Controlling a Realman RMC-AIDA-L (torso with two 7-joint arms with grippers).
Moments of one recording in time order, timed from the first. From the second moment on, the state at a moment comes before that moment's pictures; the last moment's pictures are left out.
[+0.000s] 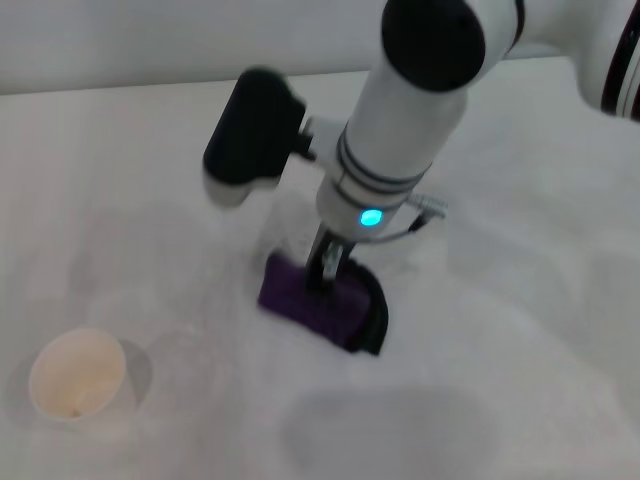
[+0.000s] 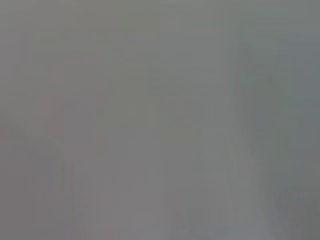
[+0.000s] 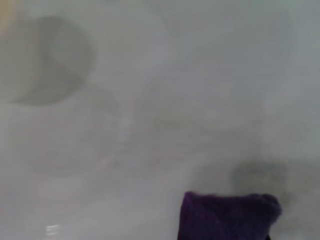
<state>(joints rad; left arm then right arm) -0.20 -2.07 1.11 0.05 0.42 1.48 -0.01 1.05 2.03 -2.09 -0.87 0.85 1.16 -0.37</state>
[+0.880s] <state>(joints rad) -0.18 -2.07 1.11 0.06 0.42 1.48 -0.01 1.13 2.03 -2.09 -0.77 1.11 1.26 -0.46</state>
